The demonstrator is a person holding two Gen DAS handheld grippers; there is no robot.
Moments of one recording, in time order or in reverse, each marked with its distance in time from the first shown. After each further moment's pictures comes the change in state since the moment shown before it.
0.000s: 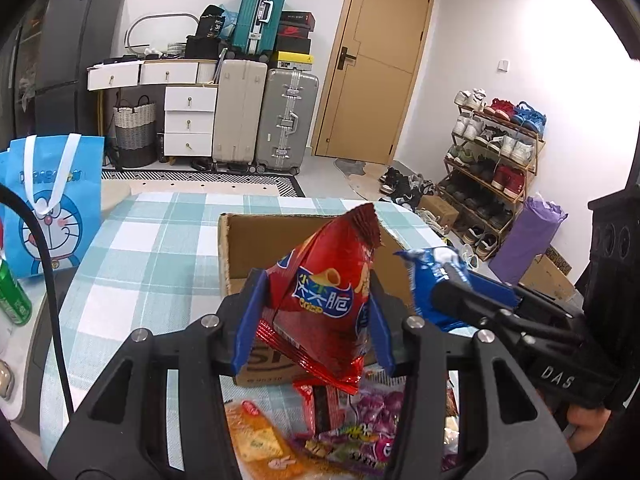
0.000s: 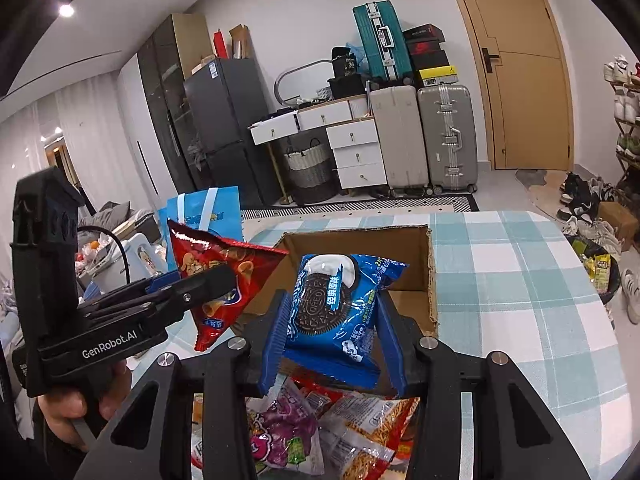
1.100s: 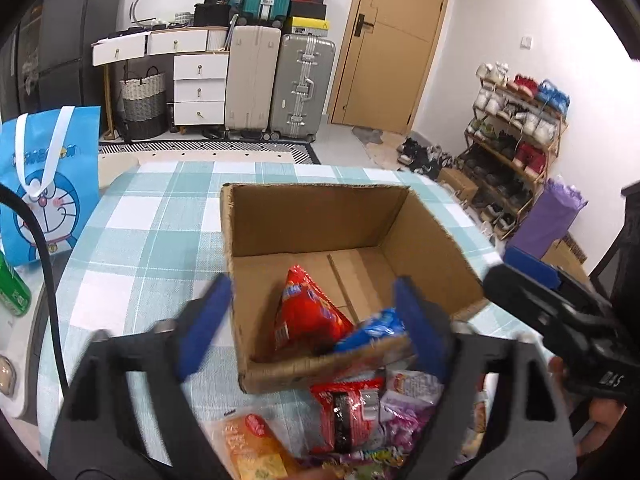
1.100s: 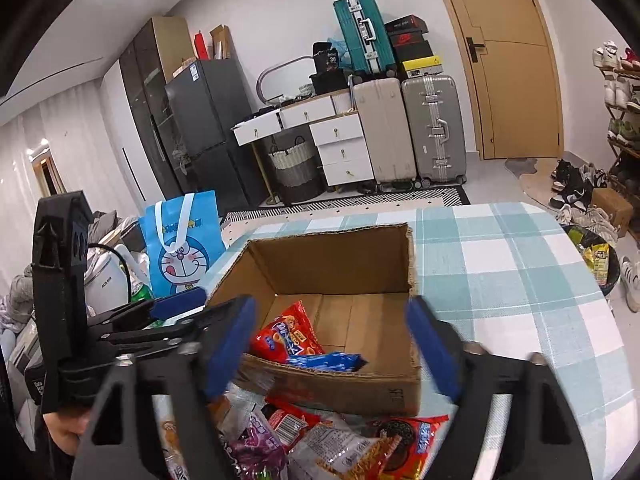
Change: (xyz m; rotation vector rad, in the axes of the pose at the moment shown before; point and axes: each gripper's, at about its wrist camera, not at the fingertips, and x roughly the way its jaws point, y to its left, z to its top) left arm 0.066 0.020 0.001 -0.031 0.113 0.043; right arm 0.032 -0.032 0.013 0.059 0.005 -0.039
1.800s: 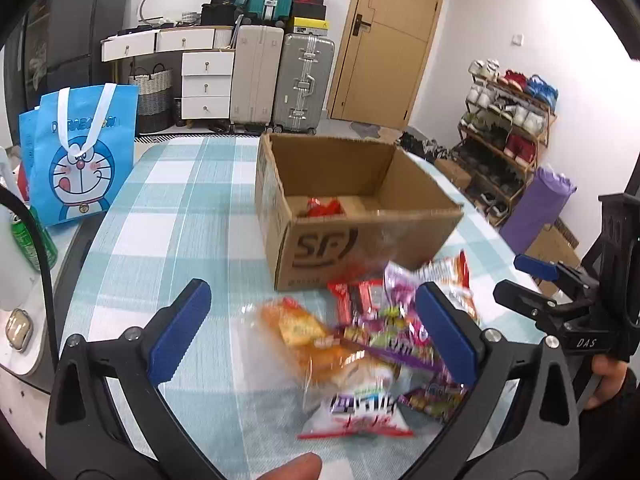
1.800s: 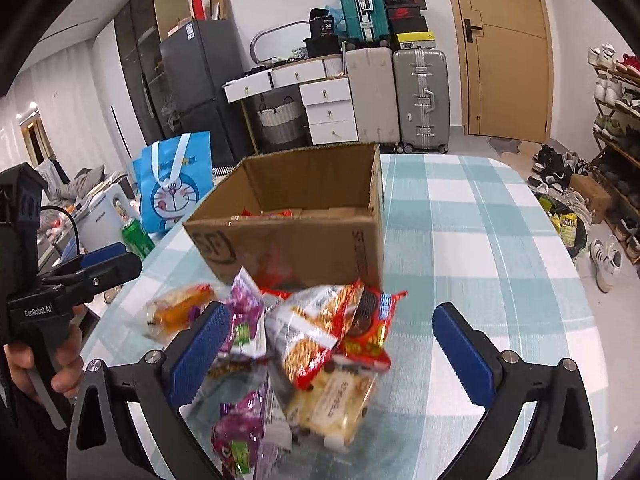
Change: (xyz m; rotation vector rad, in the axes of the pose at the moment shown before) left arm -0.102 0.023 -0.086 0.026 0.012 0.012; right arm -0.063 -0.005 -0.080 -0.072 0.150 -0.078
